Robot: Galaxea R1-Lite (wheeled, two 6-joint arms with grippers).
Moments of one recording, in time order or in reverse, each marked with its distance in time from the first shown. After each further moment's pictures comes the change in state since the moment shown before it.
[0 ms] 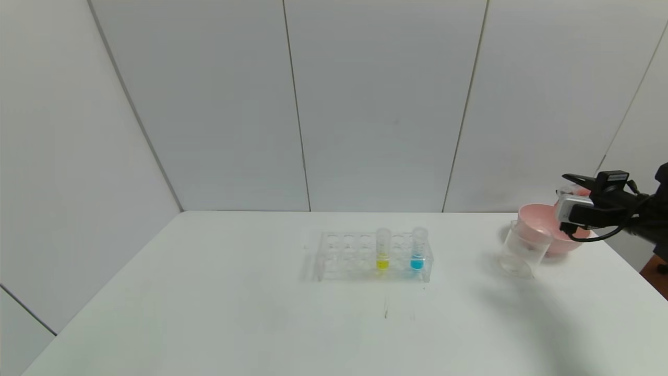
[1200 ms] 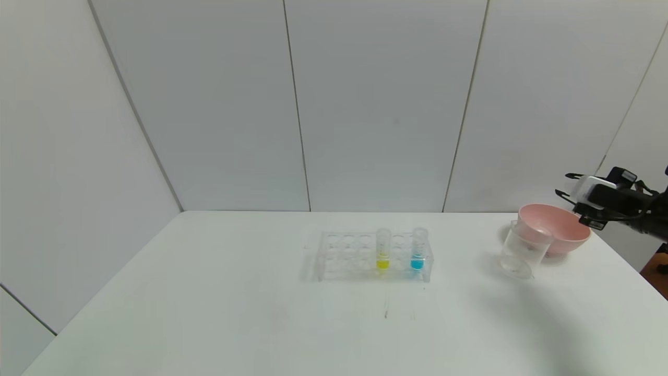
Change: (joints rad) left arm 0.000 0.000 0.000 0.000 0.000 0.000; right arm -0.023 -0.034 -0.018 0.092 0.089 0.339
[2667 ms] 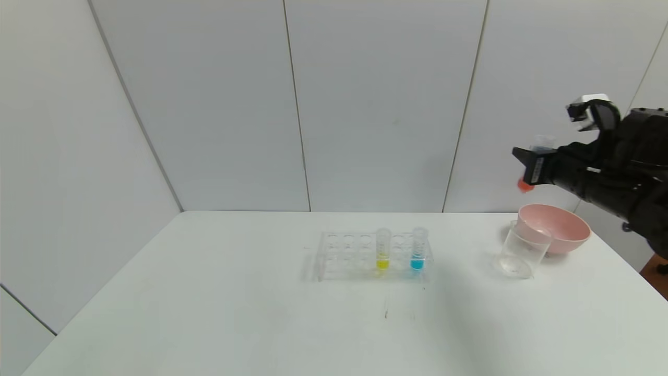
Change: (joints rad) left arm 0.000 0.000 0.000 0.000 0.000 0.000; right arm 0.340 -0.160 -0.067 0.135 -0.435 1.210
